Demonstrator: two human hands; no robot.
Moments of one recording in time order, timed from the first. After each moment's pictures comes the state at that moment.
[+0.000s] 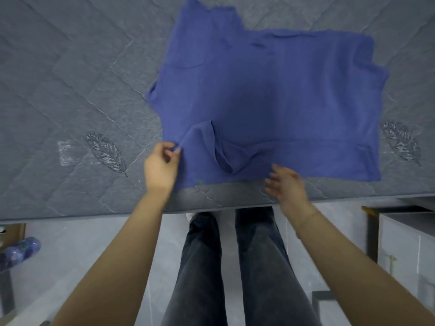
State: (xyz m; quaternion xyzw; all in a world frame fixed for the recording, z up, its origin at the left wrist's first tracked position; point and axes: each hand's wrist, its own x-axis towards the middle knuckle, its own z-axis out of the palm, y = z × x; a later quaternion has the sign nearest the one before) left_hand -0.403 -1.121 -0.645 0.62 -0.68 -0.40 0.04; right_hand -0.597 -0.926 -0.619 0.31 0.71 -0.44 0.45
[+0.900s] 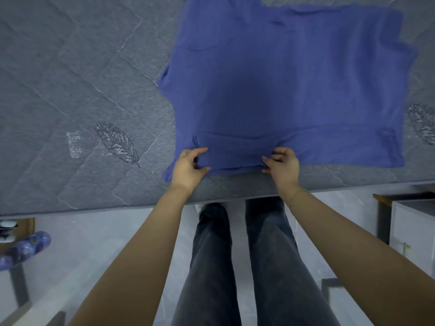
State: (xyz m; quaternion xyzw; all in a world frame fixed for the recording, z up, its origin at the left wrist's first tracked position) left_hand -0.384 -1.097 -0.664 0.53 -0.66 -0.52 -0.09; right_hand -0.558 -0.947 -0.666 0.14 0.80 -0.42 0.40
